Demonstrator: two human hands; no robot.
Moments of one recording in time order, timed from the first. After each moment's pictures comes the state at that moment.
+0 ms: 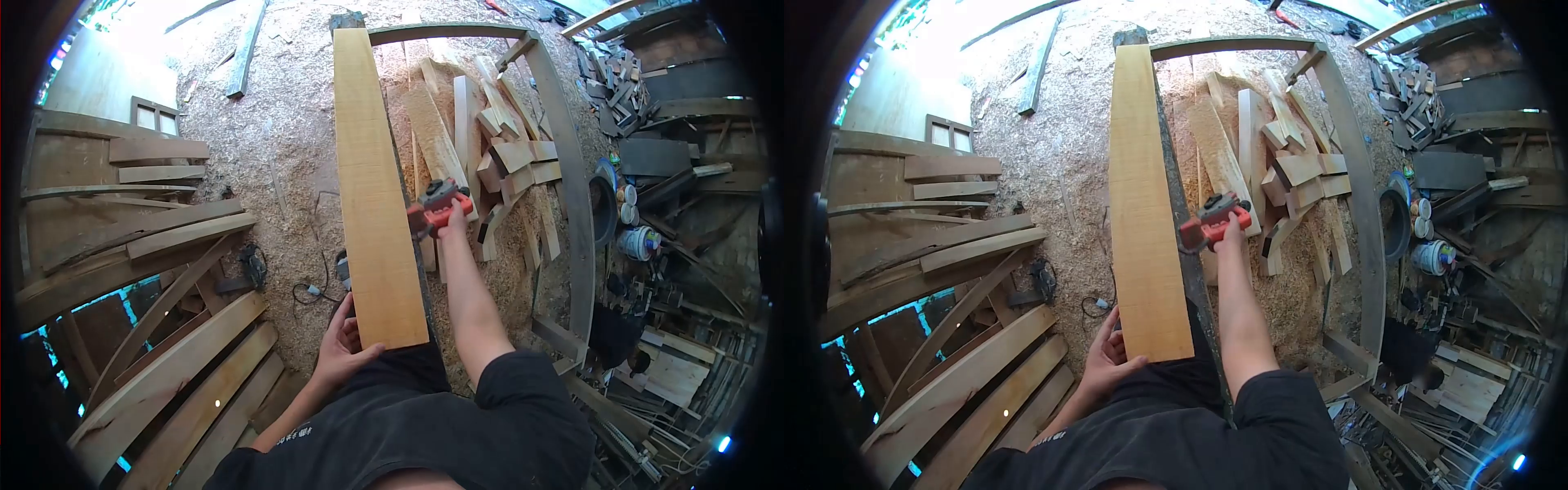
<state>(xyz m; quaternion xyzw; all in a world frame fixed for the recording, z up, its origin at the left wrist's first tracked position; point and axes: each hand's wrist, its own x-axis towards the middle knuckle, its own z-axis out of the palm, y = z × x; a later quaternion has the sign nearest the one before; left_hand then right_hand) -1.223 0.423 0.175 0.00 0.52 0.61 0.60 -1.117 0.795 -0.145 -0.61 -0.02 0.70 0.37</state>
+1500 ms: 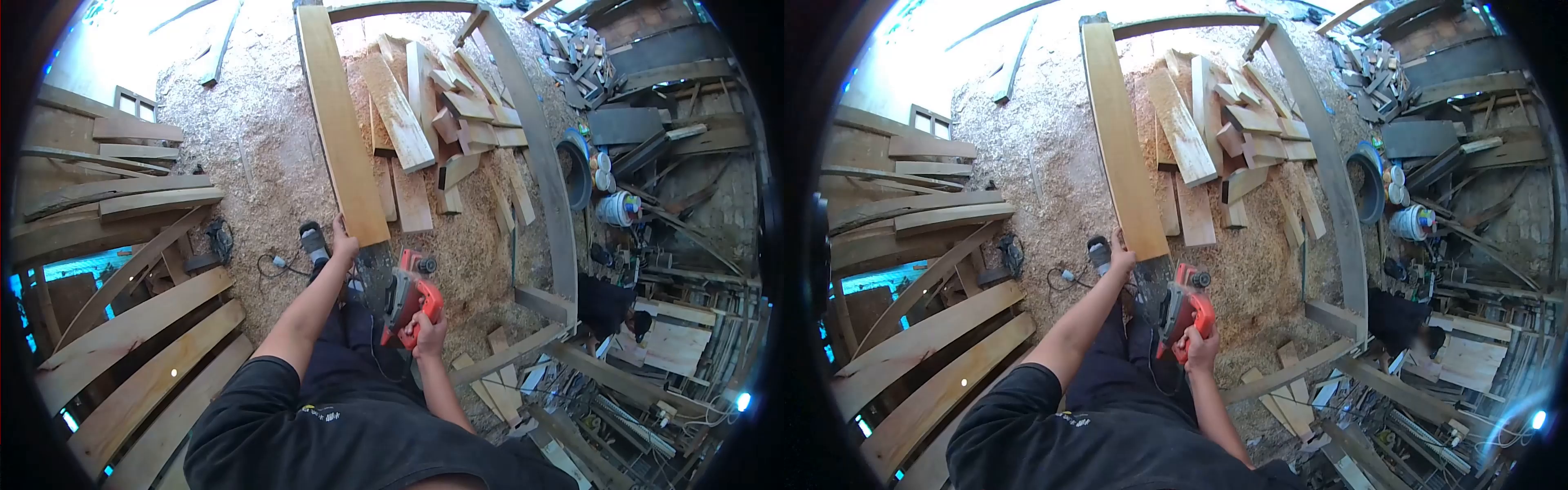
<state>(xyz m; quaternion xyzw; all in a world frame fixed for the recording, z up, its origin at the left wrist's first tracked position) -1.054 0.459 -0.198 0.09 0.73 0.53 0.41 -0.799 0.401 0.041 -0.59 -0.26 0.68 0.35</state>
